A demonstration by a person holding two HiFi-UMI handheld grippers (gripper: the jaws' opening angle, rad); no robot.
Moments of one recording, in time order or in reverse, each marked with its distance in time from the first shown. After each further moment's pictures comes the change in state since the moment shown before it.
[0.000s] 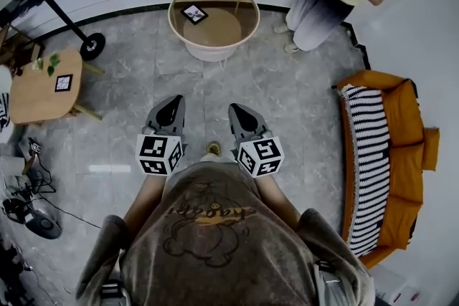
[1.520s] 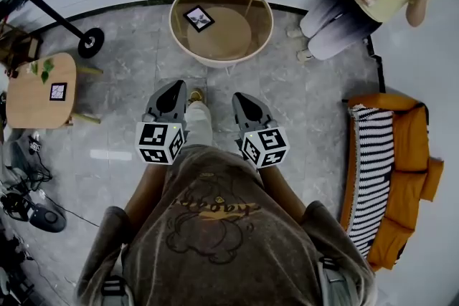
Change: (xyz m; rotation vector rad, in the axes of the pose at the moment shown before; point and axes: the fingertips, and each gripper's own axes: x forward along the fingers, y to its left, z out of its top) left arm 0.191 0.091 0.032 -0.035 0.009 0.063; right arm 0.172 -0.123 0.028 0.014 0.057 0.053
